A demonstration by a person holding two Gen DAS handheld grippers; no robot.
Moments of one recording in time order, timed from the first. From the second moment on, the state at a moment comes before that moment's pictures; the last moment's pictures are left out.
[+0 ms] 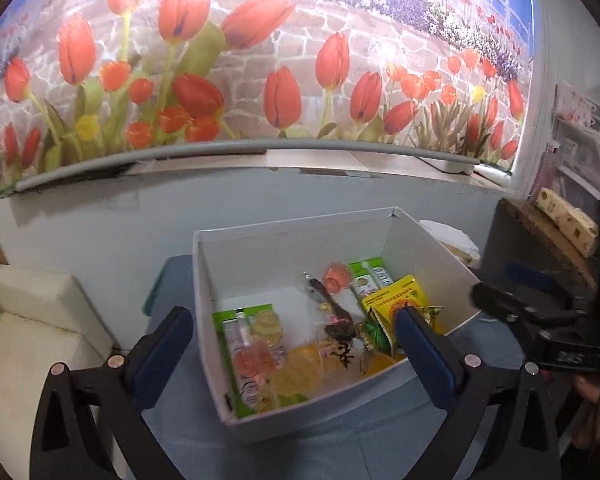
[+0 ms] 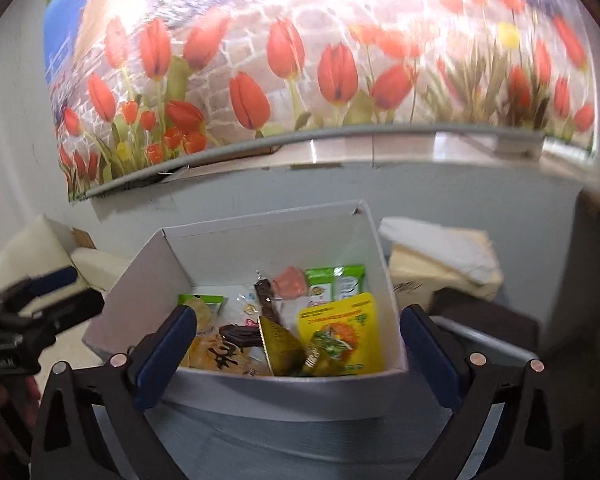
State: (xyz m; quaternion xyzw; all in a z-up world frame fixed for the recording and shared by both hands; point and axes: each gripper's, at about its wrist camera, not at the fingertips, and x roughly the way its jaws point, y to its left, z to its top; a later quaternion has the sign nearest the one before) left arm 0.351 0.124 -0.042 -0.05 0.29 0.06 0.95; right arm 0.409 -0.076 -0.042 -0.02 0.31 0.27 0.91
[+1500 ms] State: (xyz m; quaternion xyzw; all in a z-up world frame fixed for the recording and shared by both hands) left arm 0.054 0.060 0.016 -0.05 0.25 0.05 0.96; right arm 0.132 -0.156 0.030 -0.03 0.27 0.32 0.91
